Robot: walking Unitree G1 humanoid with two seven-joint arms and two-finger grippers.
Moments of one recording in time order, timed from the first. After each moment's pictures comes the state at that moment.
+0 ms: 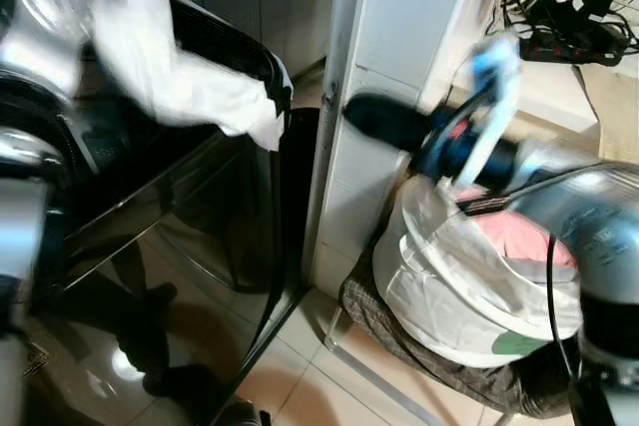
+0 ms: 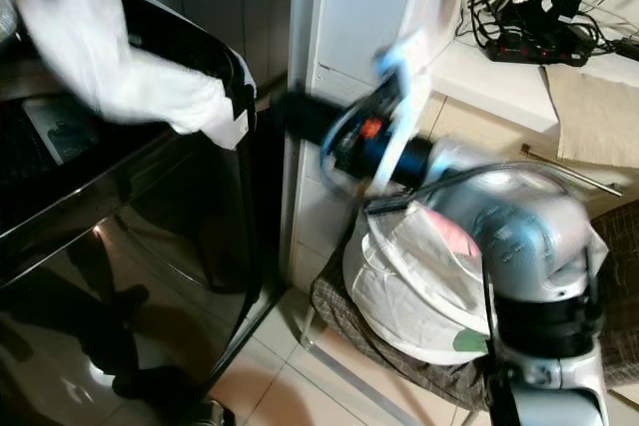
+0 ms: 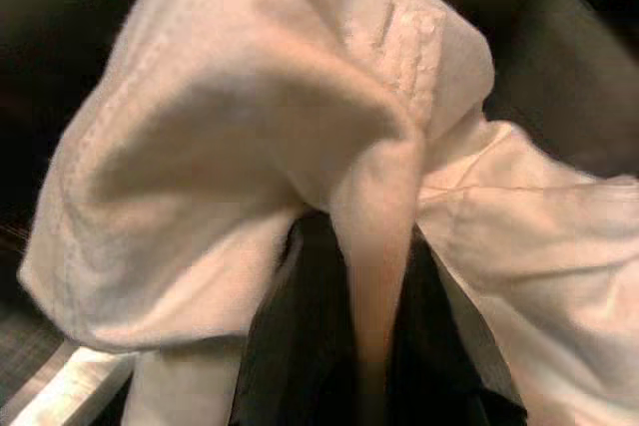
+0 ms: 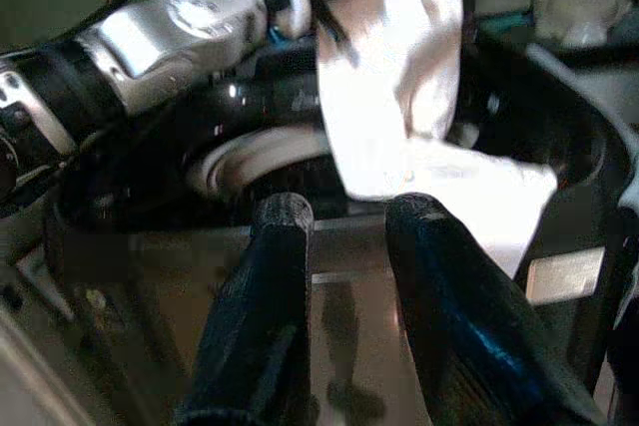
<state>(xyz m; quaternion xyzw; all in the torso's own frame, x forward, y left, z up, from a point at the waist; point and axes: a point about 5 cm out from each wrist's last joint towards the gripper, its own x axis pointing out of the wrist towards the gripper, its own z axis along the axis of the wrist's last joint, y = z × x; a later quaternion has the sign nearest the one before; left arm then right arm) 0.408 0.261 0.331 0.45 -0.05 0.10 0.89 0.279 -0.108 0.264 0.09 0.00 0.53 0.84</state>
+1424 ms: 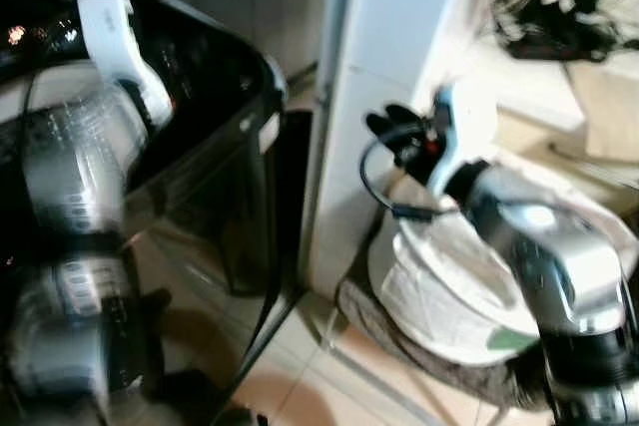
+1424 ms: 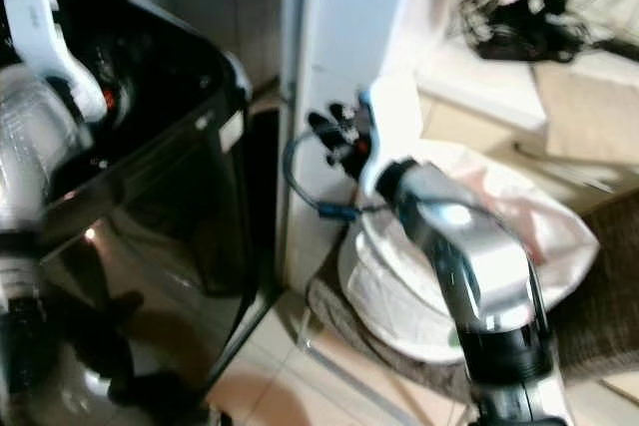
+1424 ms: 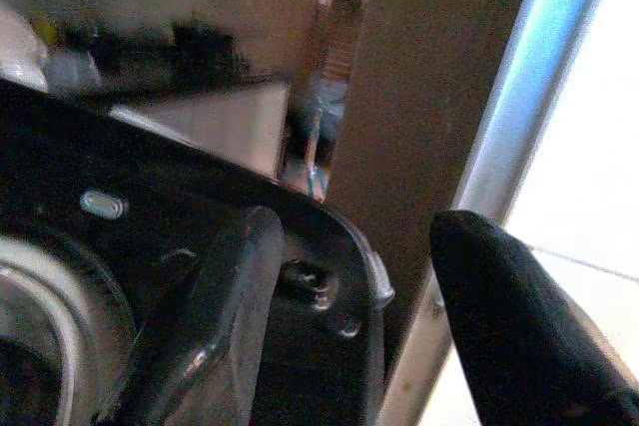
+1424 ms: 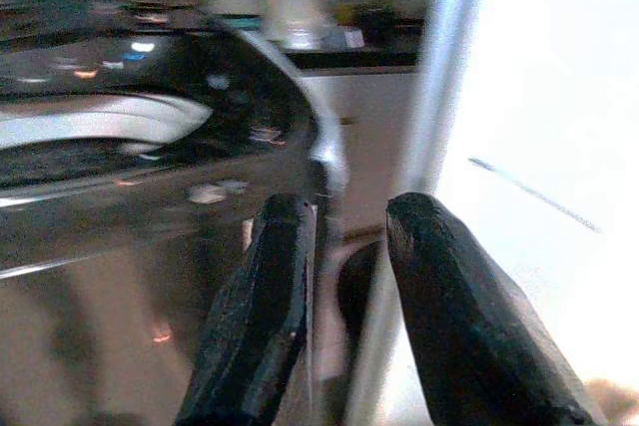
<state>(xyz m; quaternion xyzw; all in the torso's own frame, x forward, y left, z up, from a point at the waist) 0.352 0.208 0.254 -0.05 -0.08 -0.09 0.99 0.298 -0.120 0.222 -0.01 -0.04 0.27 0.96</state>
